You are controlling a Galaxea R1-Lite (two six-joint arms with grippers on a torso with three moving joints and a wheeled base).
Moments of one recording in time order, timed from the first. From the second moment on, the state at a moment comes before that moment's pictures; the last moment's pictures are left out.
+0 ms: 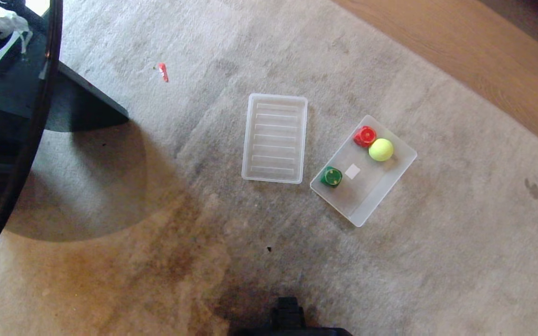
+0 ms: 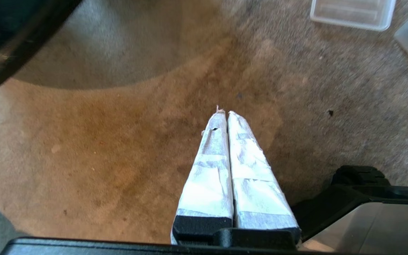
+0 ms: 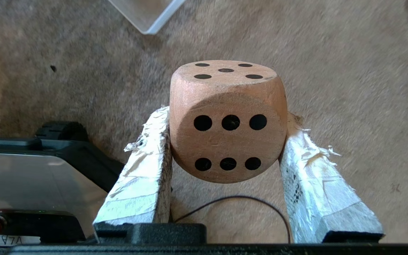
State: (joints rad) left arm 0.00 0.00 0.00 0.01 0.01 -0.01; right arm 0.00 0.03 -0.07 0.18 0.02 -0.07
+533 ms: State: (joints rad) left arm 0.00 0.00 0.00 0.01 0.01 -0.01; right arm 0.00 0.03 -0.07 0.18 0.02 -0.07
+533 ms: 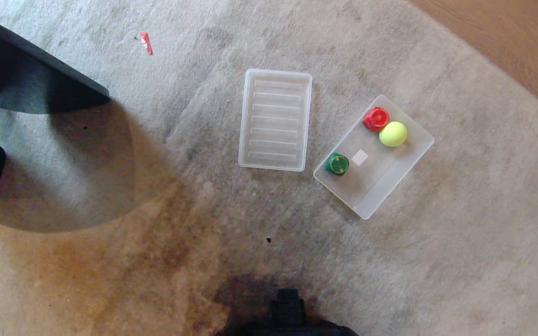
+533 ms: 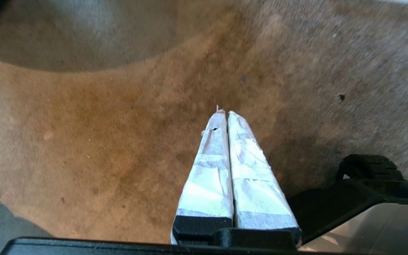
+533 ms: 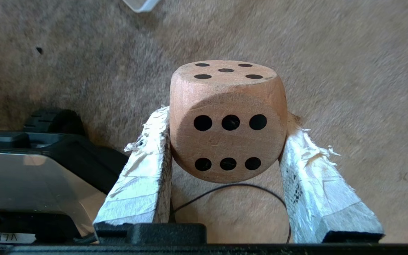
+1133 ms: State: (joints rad) left arm 0.00 0.00 0.00 0.01 0.01 -0.01; right arm 0.00 0.03 -0.08 0.18 0.02 -0.06
